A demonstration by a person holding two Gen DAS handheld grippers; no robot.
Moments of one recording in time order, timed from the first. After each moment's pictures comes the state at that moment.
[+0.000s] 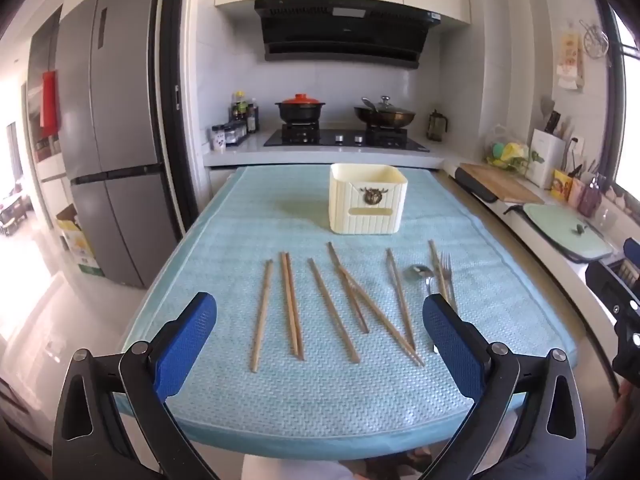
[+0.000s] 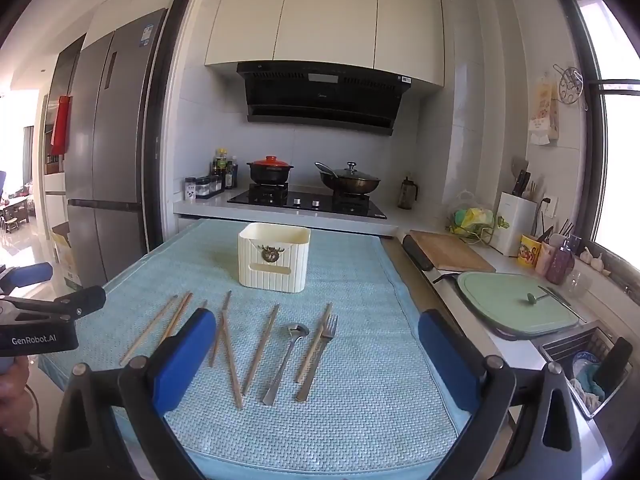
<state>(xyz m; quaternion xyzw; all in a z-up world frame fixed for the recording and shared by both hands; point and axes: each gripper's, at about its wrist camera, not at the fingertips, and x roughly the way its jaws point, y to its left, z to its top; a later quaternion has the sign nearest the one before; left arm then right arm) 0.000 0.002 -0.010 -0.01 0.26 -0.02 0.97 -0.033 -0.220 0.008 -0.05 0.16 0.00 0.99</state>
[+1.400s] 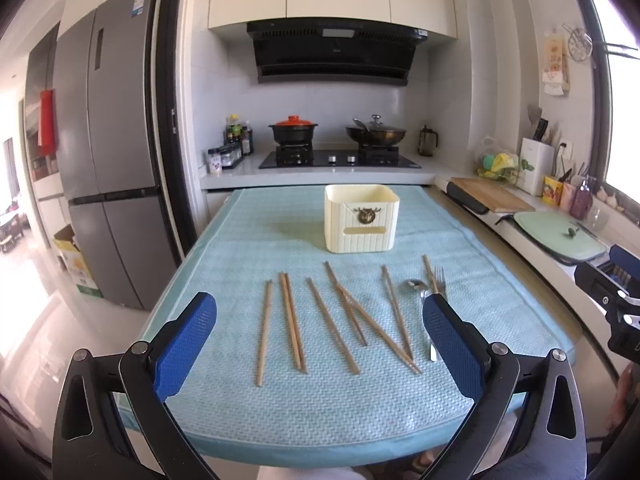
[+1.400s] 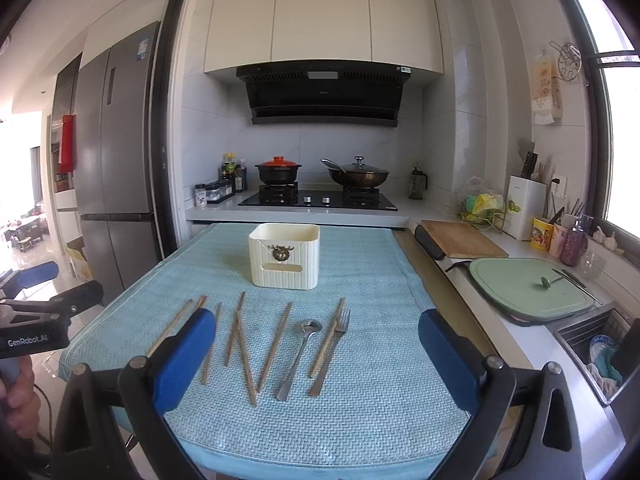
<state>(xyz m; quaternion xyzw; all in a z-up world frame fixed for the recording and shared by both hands) -0.016 0.007 0.006 0.00 0.23 -0.02 0.97 -0.034 -0.236 0.010 -0.01 0.17 0.01 0.98</state>
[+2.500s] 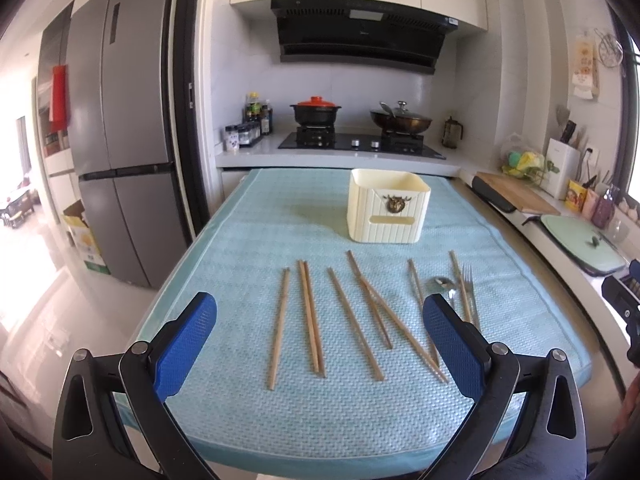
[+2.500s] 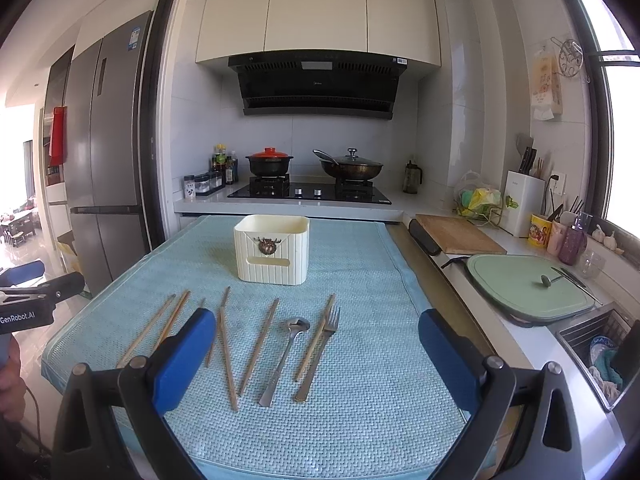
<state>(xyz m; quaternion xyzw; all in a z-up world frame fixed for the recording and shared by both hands) 0.027 0.025 -0.014 -0.02 0.26 0.01 0.97 -0.004 -0.241 -0.006 -0.02 0.18 0.00 0.98</state>
